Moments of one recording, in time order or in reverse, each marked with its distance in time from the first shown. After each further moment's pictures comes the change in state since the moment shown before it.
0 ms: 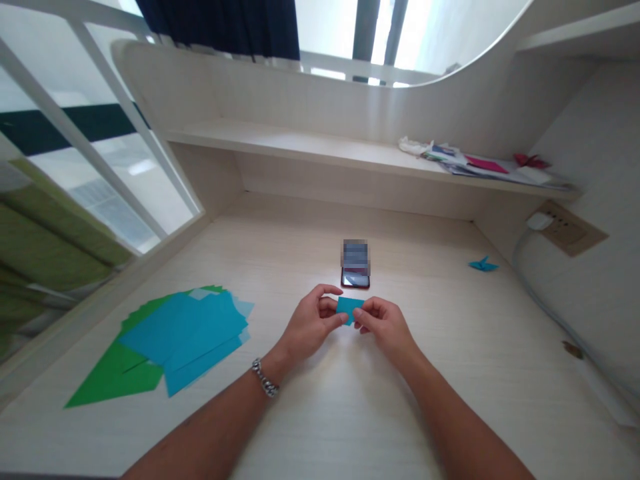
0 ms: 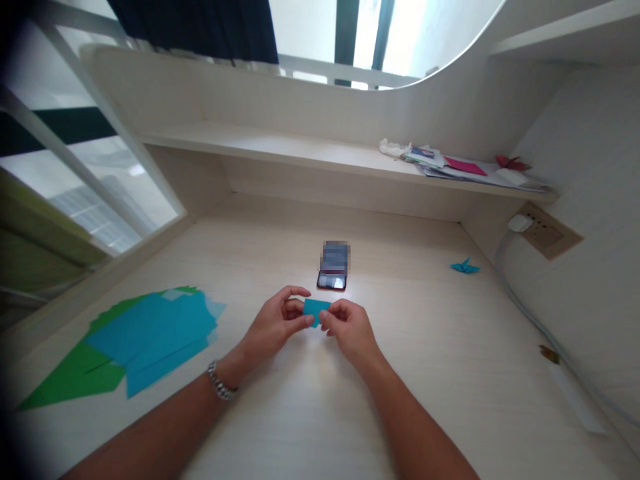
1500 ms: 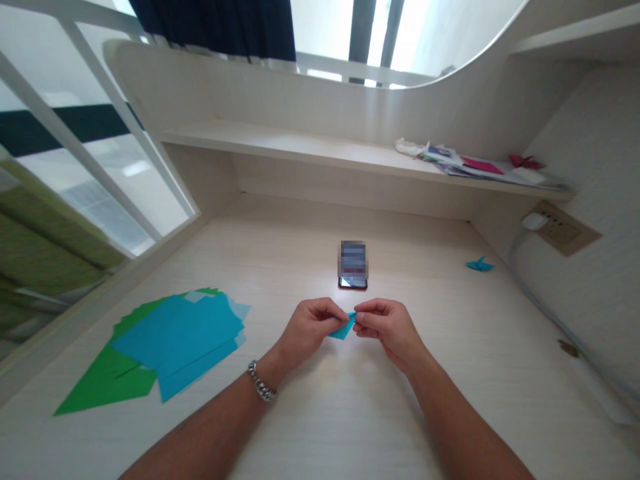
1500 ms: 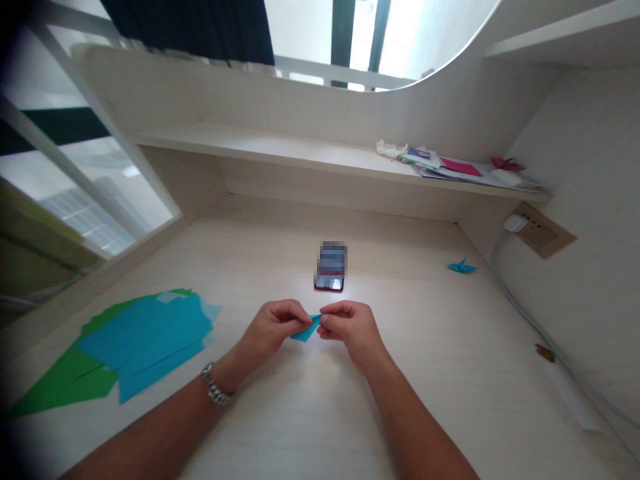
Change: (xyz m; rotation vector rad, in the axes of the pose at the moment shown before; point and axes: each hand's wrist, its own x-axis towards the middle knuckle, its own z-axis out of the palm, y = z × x) left_hand 0.000 0.000 0.000 0.013 -0.012 0.061; right_hand -0.005 -0.013 -0.006 0.253 0.012 0.164
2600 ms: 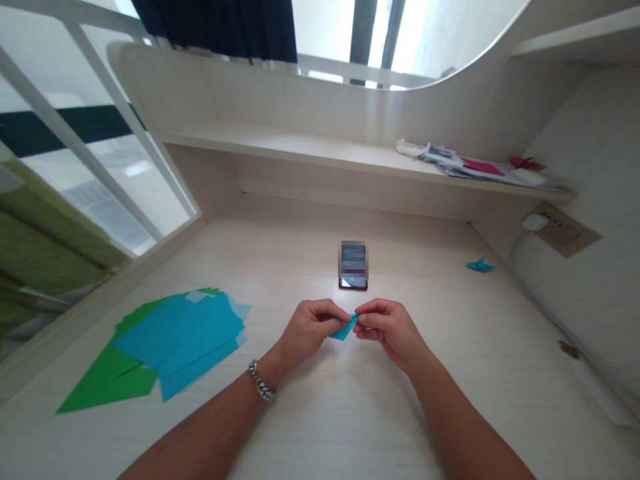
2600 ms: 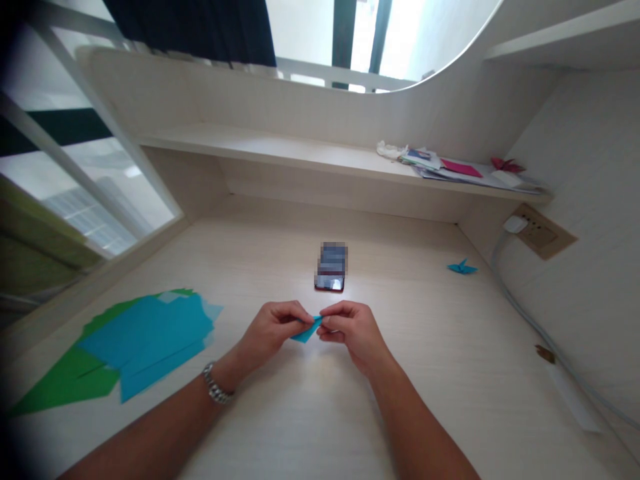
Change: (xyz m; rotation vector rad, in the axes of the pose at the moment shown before) left_hand 0.000 0.003 0.000 0.055 -0.027 0.024; right_hand -0.003 -0.005 -0.002 0.054 -0.075 0.040
